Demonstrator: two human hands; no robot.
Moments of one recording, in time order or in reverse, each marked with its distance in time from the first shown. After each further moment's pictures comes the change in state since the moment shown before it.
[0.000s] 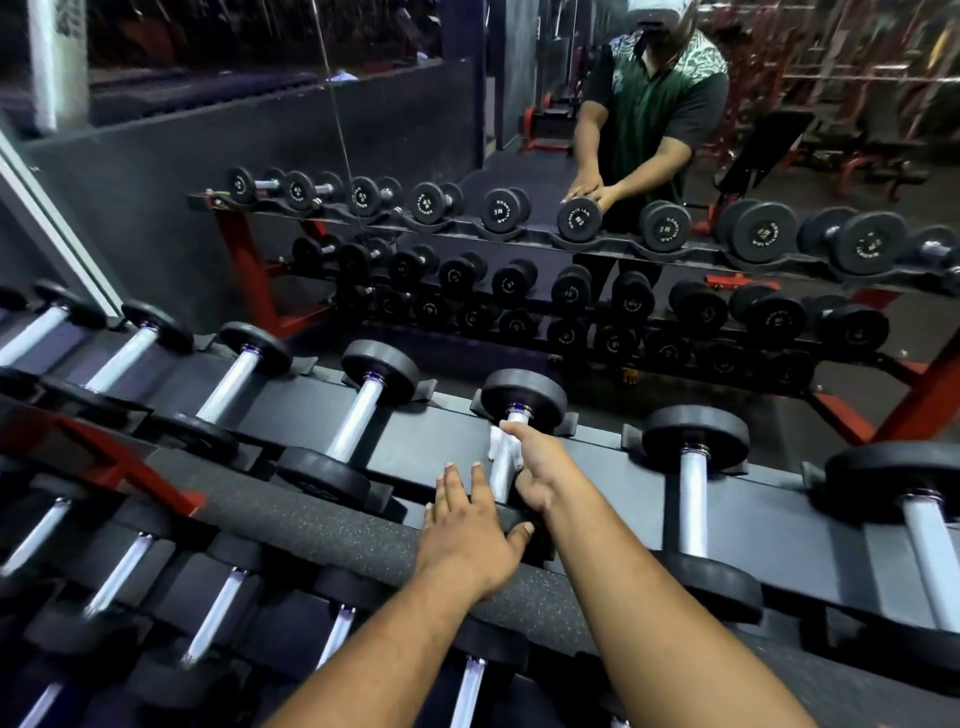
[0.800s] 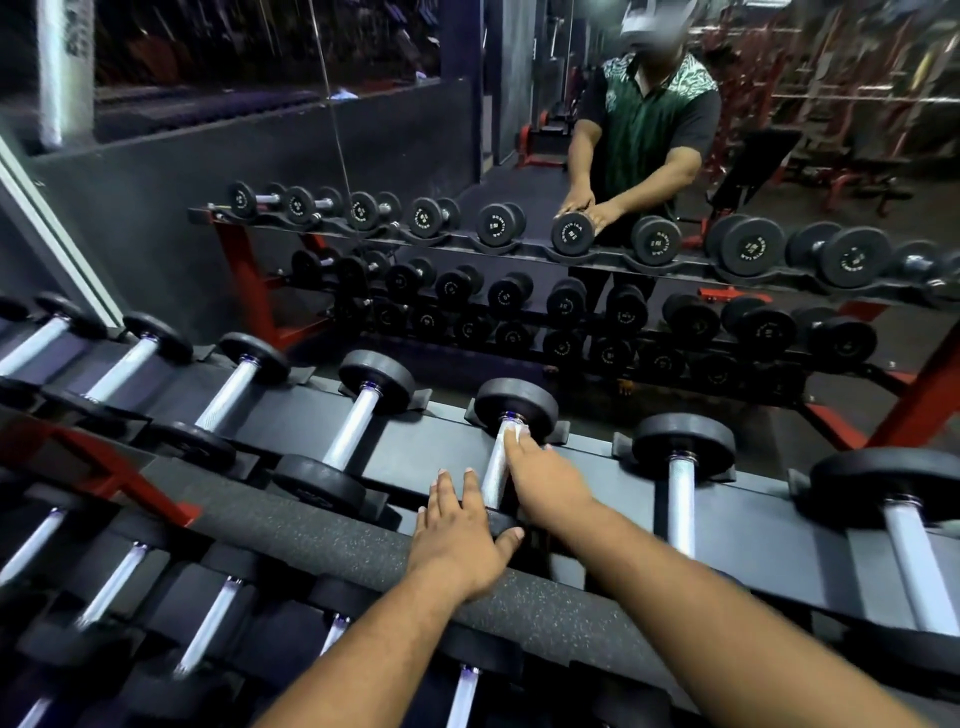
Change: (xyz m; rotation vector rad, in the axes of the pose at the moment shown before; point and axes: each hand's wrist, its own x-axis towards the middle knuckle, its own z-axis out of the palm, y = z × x) left_hand -0.002 0.000 -0.008 0.004 -0.042 0.010; right_hand -0.012 0.004 -0.040 -1.771 0.038 -0.754
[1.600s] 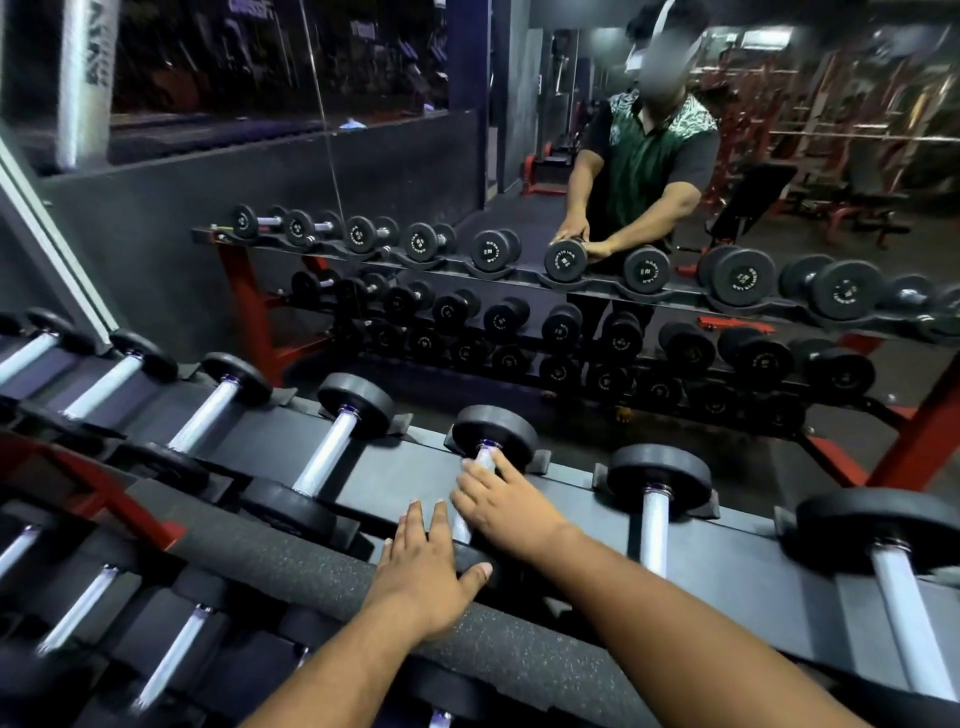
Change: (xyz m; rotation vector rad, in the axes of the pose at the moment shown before) left_hand 0.006 -0.001 0.006 0.012 0.021 -0.017; right_hand 0.028 0.027 0.033 -0.538 0.253 -0.637
